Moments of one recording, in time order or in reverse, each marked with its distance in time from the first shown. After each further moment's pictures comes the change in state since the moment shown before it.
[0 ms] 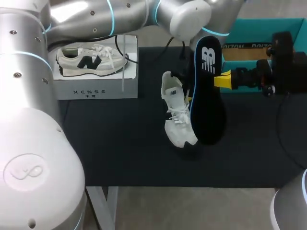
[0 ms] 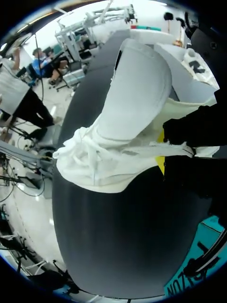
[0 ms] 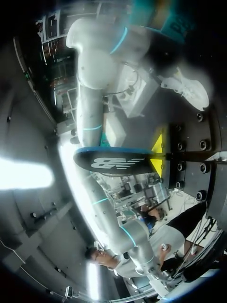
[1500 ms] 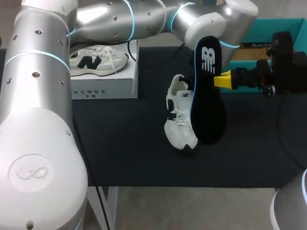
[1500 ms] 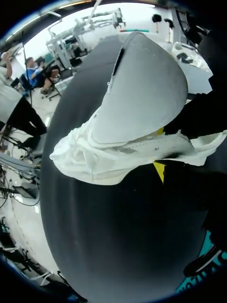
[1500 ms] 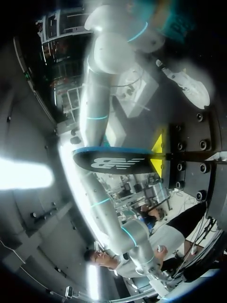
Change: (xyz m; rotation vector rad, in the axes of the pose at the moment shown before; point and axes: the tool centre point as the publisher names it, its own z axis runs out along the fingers) left arm -0.030 0.017 0.023 -0.030 0.066 0.055; right arm 0.000 0.000 0.000 0.000 0.000 0.000
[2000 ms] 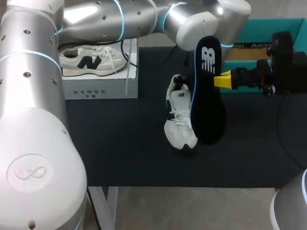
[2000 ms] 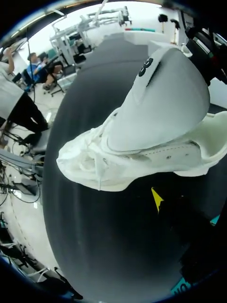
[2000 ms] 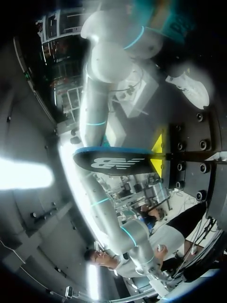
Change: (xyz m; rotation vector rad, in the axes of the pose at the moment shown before) left arm 0.016 -0.011 0.002 0.002 -0.022 -0.039; right arm 0.000 0.000 0.000 0.000 0.000 0.000
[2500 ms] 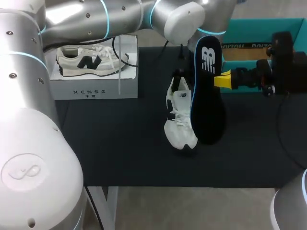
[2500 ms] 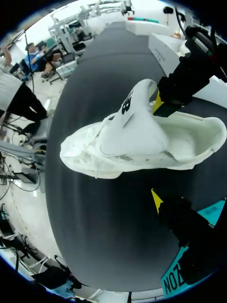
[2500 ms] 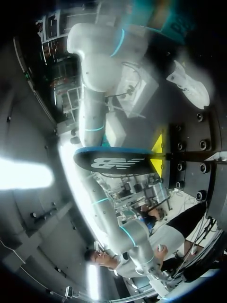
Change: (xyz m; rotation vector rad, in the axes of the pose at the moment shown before) left arm -0.001 0.009 -0.028 -0.021 -0.150 -0.009; right arm 0.000 0.000 0.000 0.000 0.000 0.000
